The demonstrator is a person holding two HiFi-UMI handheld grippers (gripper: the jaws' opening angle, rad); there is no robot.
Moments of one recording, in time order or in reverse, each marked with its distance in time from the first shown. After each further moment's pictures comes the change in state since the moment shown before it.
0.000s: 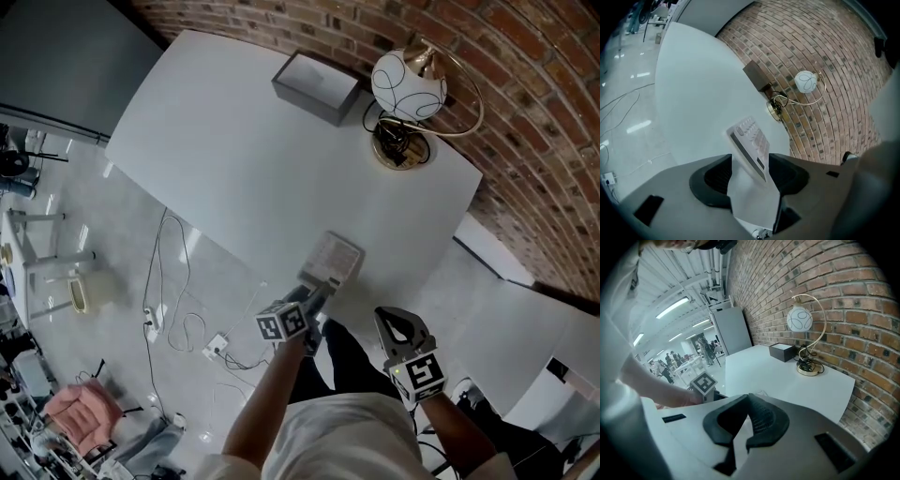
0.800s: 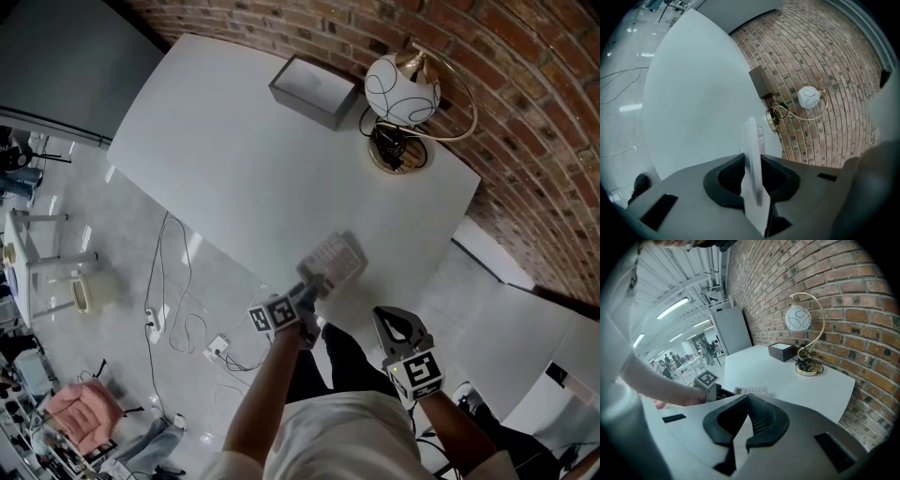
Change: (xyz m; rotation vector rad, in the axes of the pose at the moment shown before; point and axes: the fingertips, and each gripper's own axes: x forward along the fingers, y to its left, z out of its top) left arm 0.019 -0.008 0.022 -0.169 -0.061 -0.123; right arm 0.002 -0.015 -0.005 0.003 -0.002 0.012
